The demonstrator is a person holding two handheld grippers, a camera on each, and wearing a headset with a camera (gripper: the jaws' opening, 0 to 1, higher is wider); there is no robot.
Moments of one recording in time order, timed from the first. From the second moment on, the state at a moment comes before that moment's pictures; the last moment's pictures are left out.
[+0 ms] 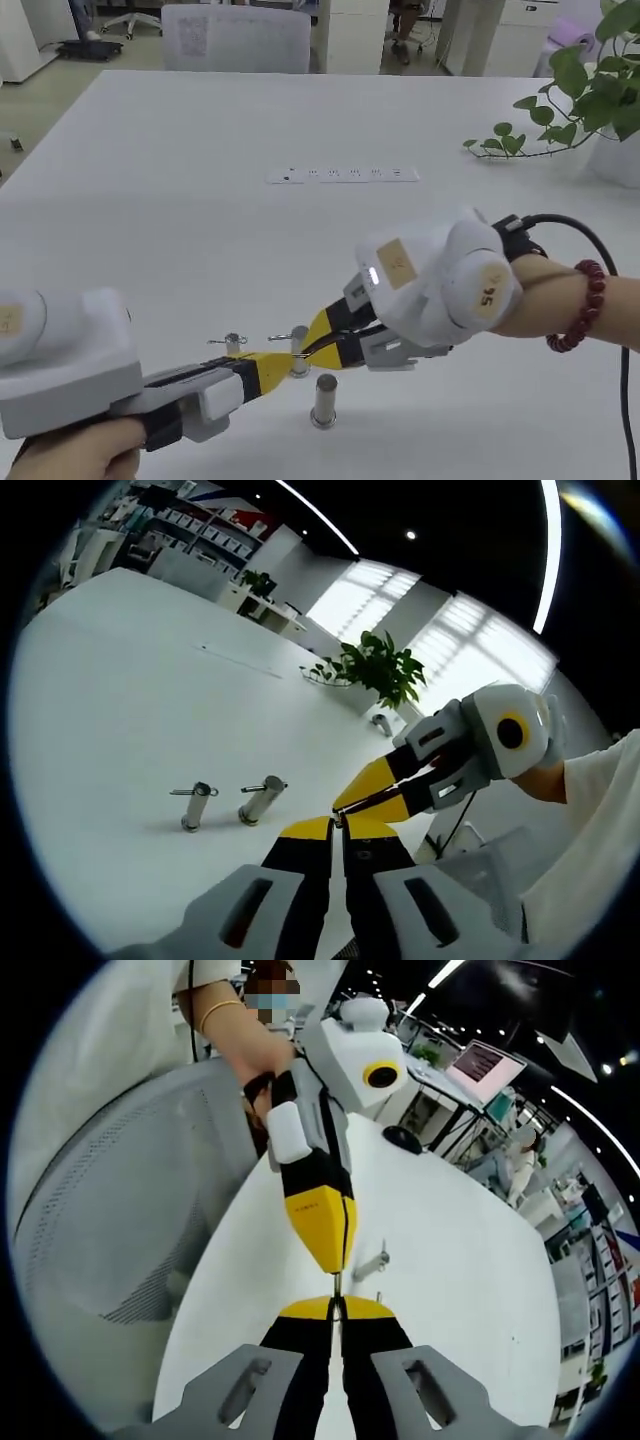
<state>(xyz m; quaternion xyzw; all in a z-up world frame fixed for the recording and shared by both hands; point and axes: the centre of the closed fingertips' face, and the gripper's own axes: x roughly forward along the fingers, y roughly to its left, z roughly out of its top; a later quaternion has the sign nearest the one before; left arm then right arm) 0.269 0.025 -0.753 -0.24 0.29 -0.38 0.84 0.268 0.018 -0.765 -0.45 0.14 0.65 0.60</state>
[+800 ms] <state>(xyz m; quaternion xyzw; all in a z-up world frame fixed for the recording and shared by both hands) 0.270 0.034 -0.763 -0.10 0.25 -0.41 0.87 0.271 0.014 -0.763 -0.37 0.17 0.66 0.63</state>
